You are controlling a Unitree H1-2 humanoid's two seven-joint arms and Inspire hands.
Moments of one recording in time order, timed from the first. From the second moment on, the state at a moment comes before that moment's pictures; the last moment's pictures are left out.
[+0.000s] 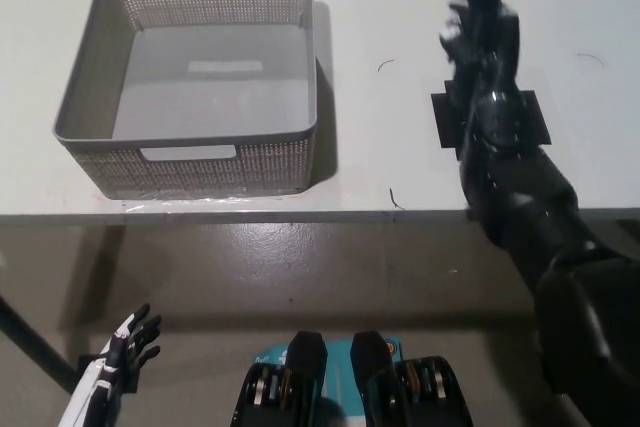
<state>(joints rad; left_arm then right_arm) 0.18 0.20 0.08 -0.08 -0.08 -0.09 -0.17 -1.19 -0.03 -0.14 1.32 0.02 -0.35 -0.38</state>
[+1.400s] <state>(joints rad) 0.19 0.21 0.06 -0.08 -0.05 -0.09 -0.18 -1.41 0.32 -0.02 1.37 -0.03 -0.32 -0.45</state>
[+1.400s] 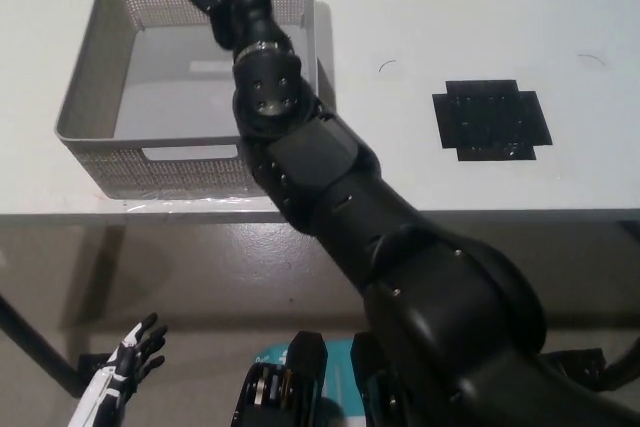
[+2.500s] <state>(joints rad) 0.14 0.22 0.03 -0.09 -0.03 -0.09 -0.18 -1.30 0.29 -0.01 1.45 -0.03 -0.24 -0.36</state>
